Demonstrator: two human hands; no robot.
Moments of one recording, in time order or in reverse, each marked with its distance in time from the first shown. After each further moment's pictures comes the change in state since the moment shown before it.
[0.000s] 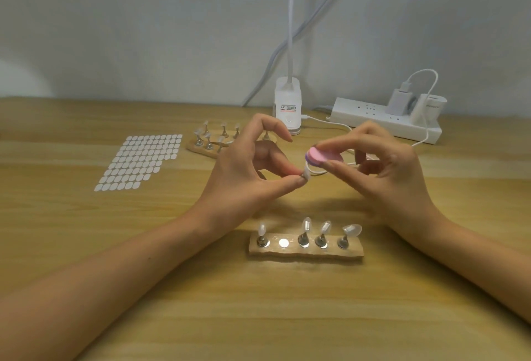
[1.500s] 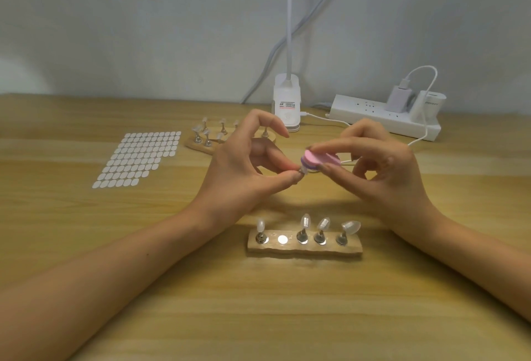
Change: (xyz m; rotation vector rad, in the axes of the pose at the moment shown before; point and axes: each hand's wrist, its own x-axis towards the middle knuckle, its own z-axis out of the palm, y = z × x) left_hand 0.000 0.003 0.000 0.010 0.019 -0.025; right_hand -0.001 -0.003 0.002 -0.022 -0.056 -0.086
